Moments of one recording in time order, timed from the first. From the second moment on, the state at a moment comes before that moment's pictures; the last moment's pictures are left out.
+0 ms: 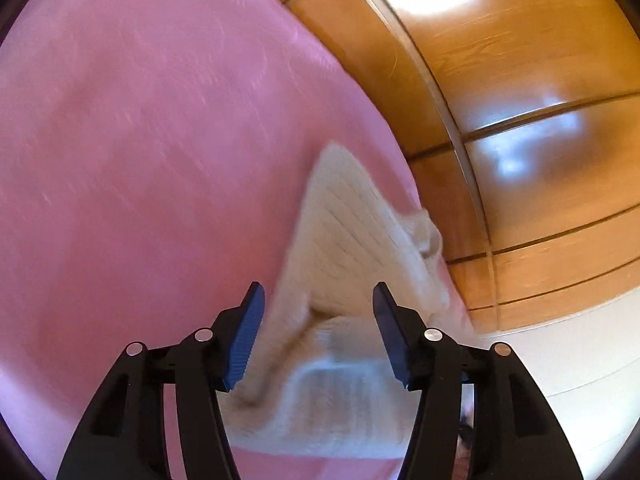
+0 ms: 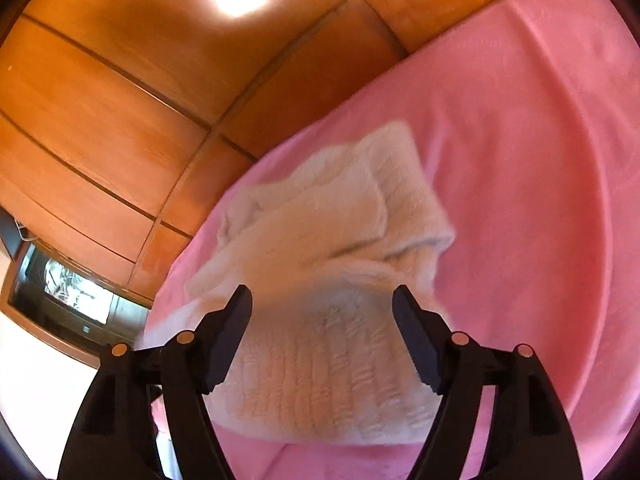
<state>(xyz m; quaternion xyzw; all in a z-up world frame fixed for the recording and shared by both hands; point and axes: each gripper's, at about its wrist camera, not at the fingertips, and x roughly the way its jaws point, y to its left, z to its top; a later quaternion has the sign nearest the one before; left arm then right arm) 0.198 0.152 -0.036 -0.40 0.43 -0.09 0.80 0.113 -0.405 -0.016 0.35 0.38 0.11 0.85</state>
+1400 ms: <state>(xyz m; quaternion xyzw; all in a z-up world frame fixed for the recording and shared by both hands) 0.059 0.102 0.011 -0.09 0.39 -0.19 0.90 0.011 -0.344 -0.001 0.15 0.41 0.04 0.90</state>
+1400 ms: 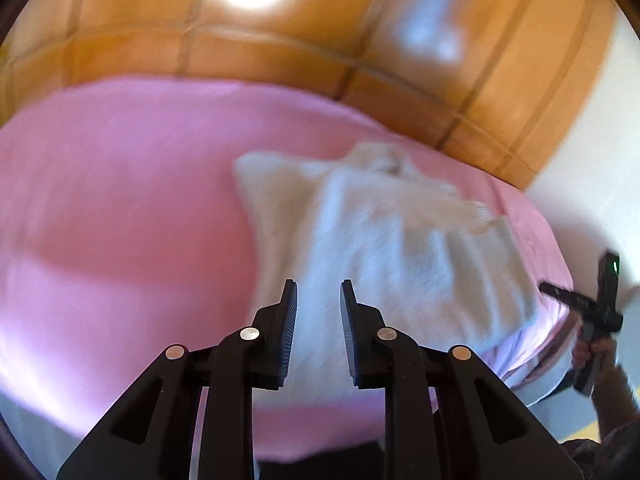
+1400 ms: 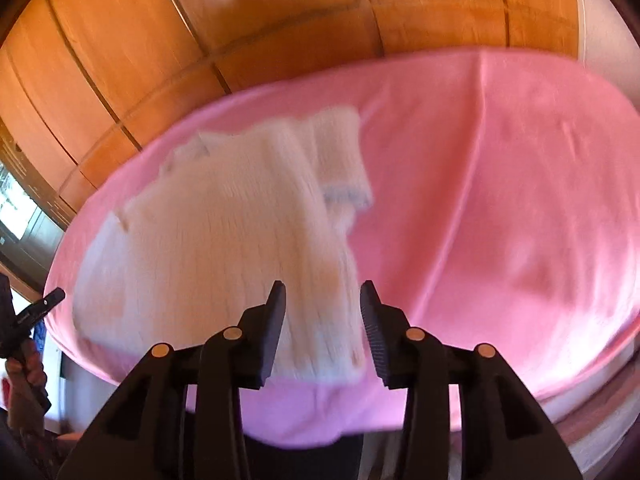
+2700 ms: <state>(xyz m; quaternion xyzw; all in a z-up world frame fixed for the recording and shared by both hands) 0.147 0.016 -0.012 -0.01 0.37 -0.14 0.92 0.119 -0.284 -0.014 0.04 0.38 0.04 0.93</state>
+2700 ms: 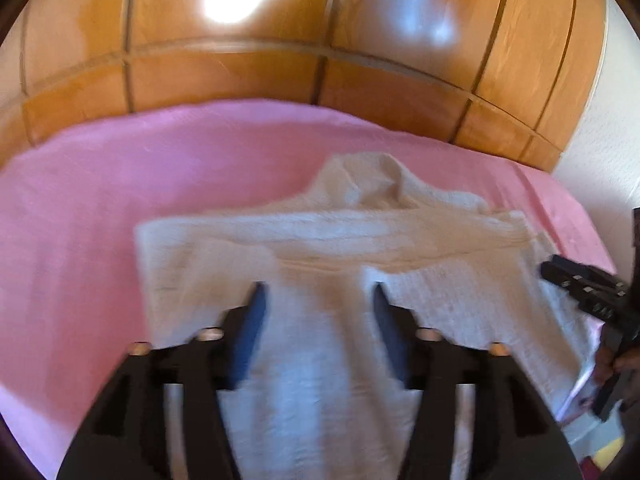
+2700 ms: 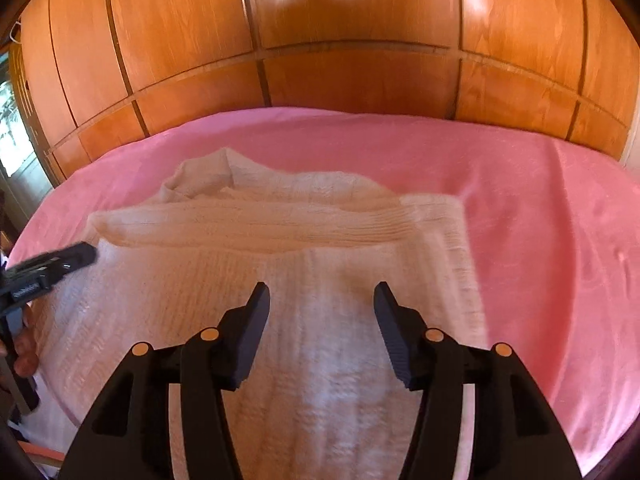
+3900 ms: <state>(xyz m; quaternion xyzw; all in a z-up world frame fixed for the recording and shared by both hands) 0.200 0.096 0.019 -0.08 0.35 -0.06 0.93 0.202 -0.318 0.043 0.07 0.32 -0.02 0.94</state>
